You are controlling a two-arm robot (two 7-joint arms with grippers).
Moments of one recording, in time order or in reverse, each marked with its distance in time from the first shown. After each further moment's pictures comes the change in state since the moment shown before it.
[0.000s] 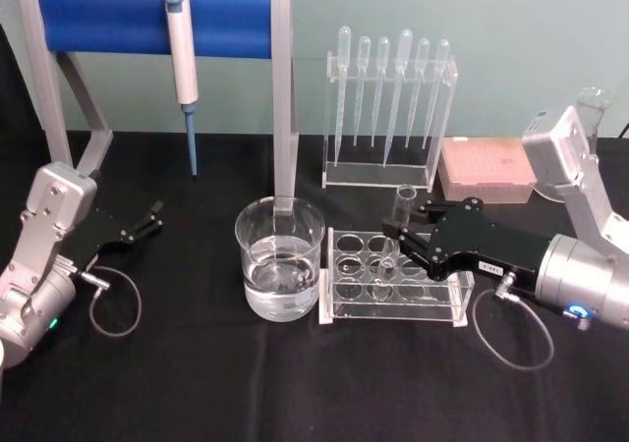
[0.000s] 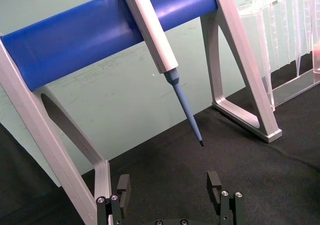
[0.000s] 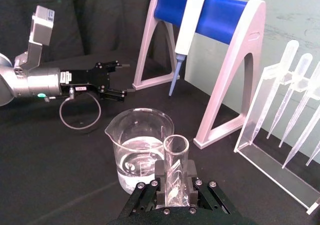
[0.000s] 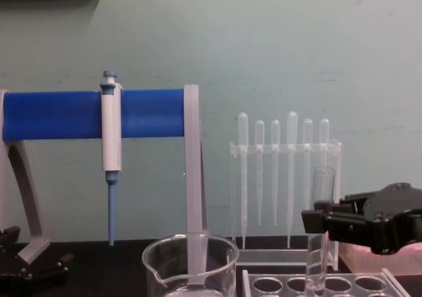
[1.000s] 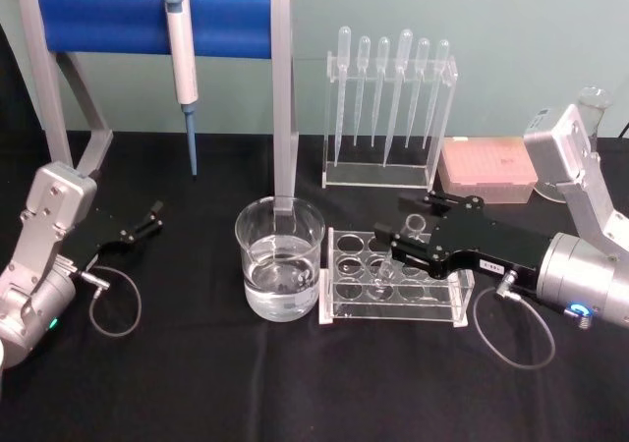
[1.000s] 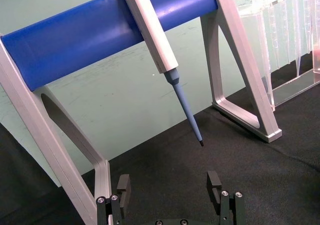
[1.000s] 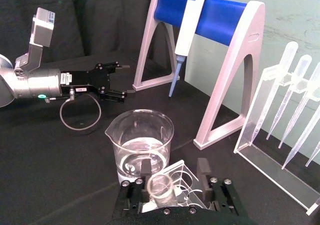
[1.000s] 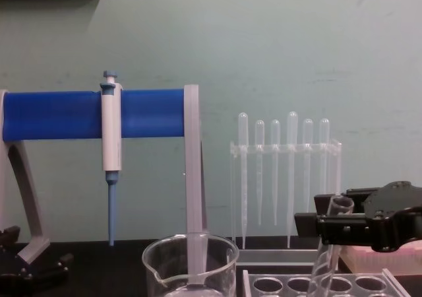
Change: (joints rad) left arm 0.000 0.000 0.000 0.000 0.000 0.000 0.000; right arm 0.001 0.001 0.001 -0.002 0.002 0.001 0.001
